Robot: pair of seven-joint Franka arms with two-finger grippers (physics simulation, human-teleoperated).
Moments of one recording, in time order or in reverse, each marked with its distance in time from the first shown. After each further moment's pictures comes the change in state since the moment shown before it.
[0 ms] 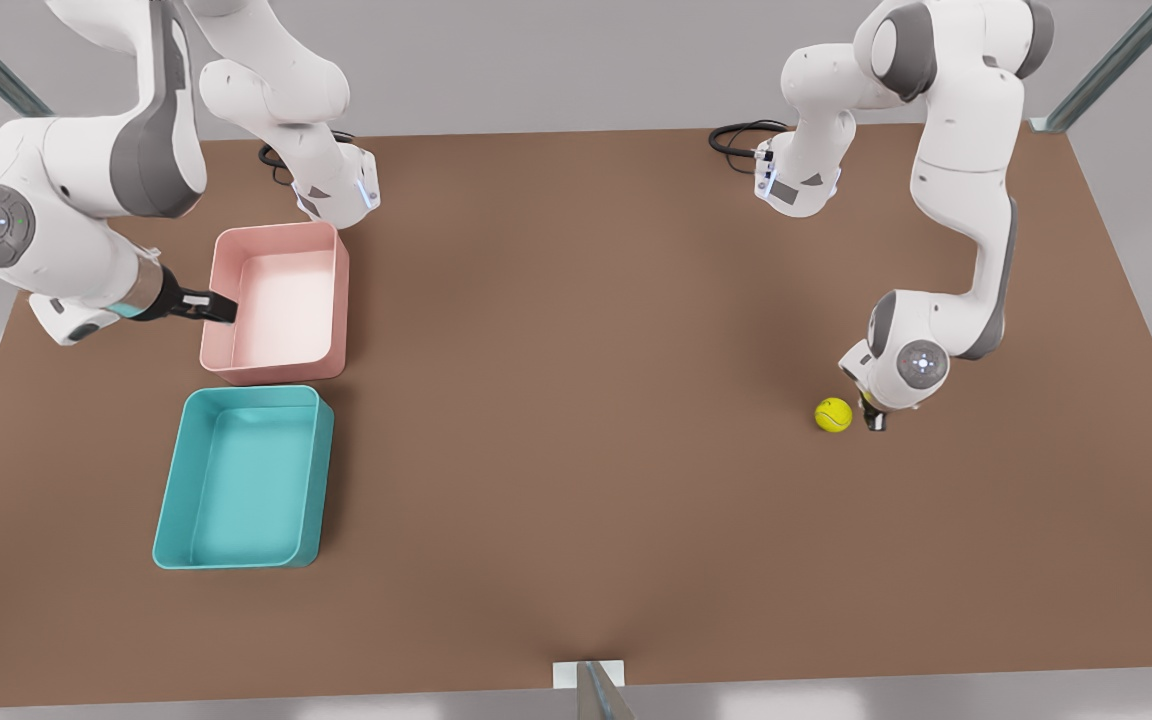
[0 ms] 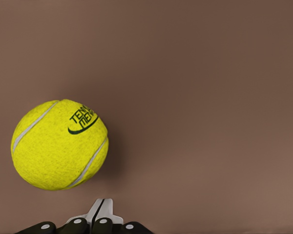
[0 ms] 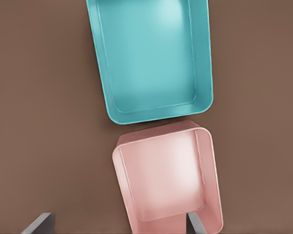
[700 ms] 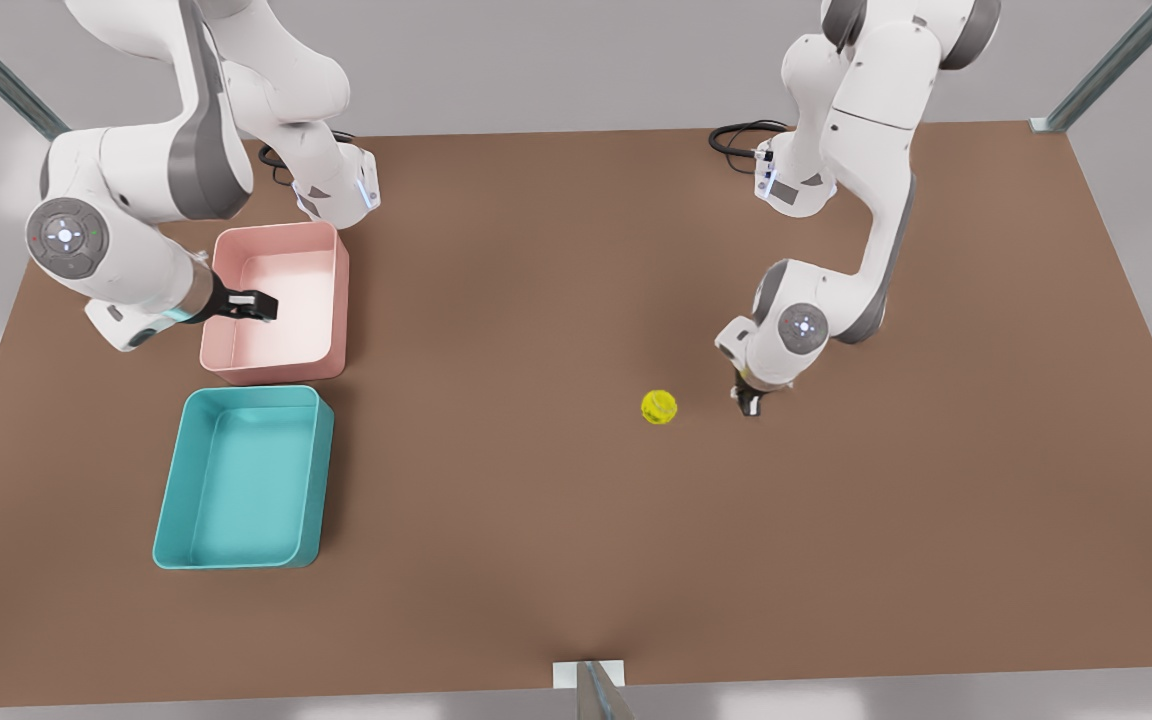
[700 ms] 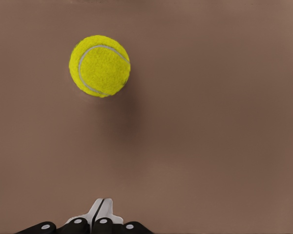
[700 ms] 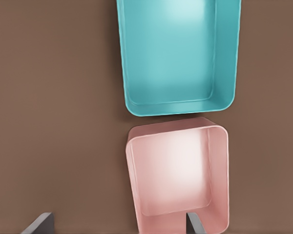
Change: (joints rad) left arm -0.362 -0.099 -0.034 0.043 -0.385 -0.046 -0.223; right arm 0.090 0.009 -0.003 -0.020 0.000 -0.003 0.008
